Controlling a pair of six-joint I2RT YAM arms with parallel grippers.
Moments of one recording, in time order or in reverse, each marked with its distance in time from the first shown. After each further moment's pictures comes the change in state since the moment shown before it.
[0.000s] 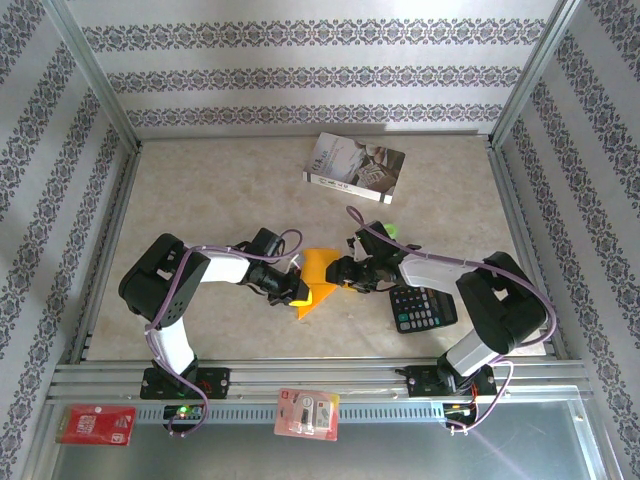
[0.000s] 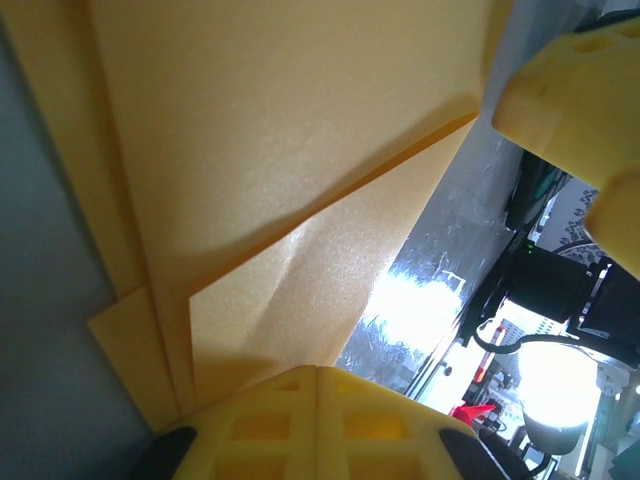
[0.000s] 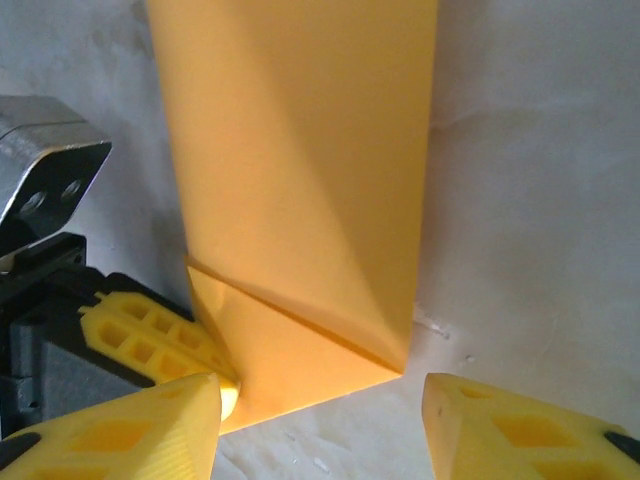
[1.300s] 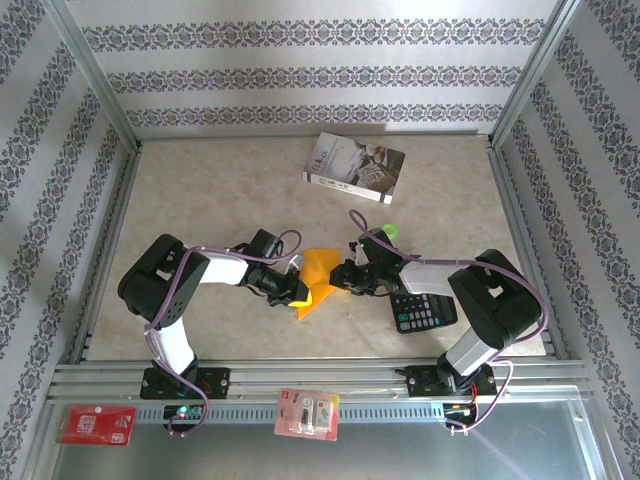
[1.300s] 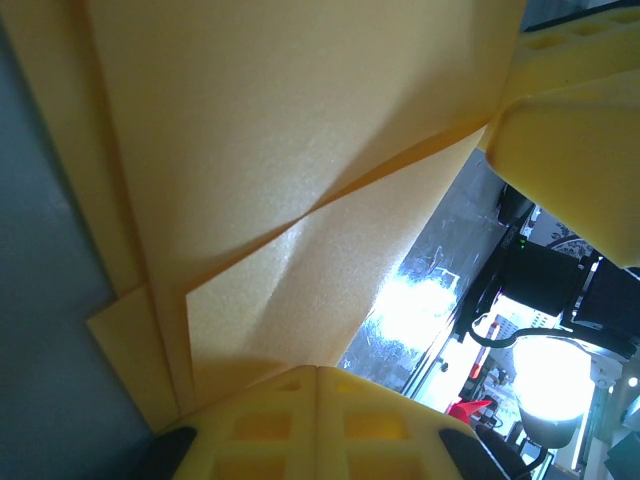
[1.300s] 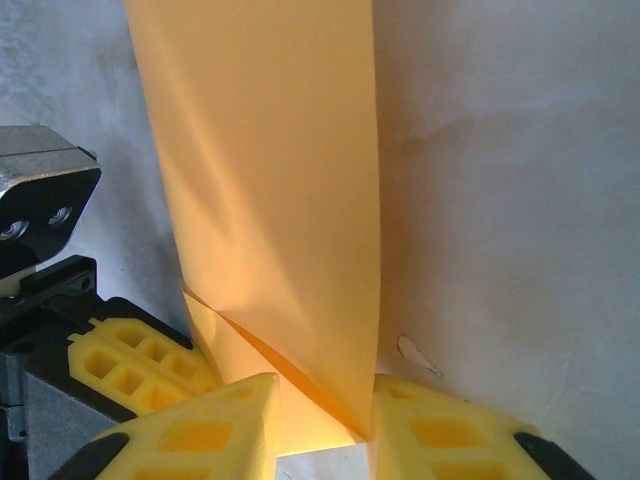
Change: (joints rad) left arm 0.006 -0.003 -0.024 0.041 0.018 0.000; right arm -0.003 0.026 -0.103 0.227 -0.026 0.085
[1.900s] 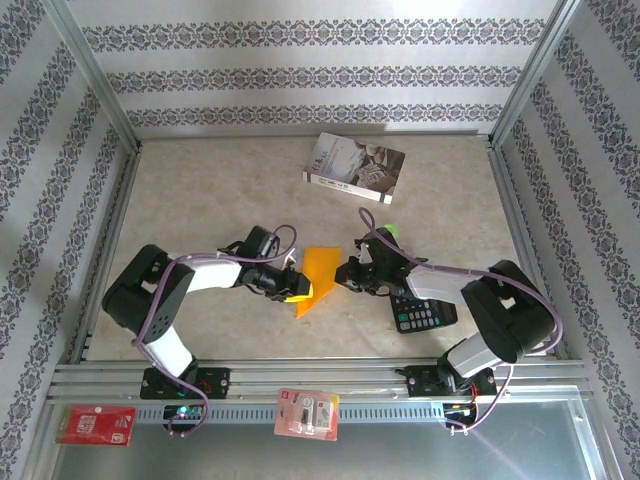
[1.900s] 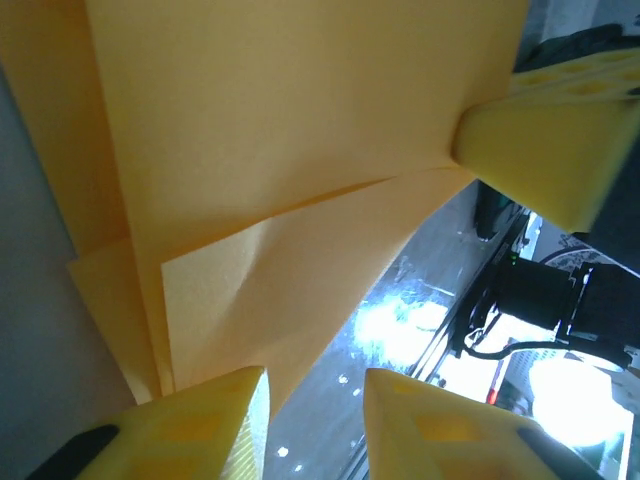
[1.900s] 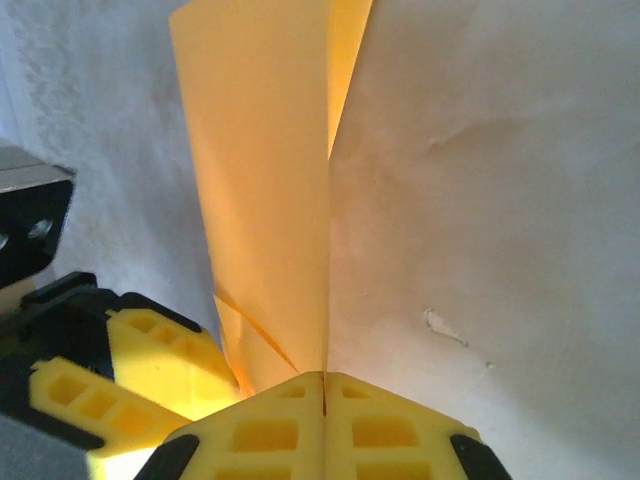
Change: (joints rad) left arm -0.003 -0.146 -0.032 0.007 -0.084 -0.011; right arm 0.008 -0.105 -0.036 0.014 0.033 0.099
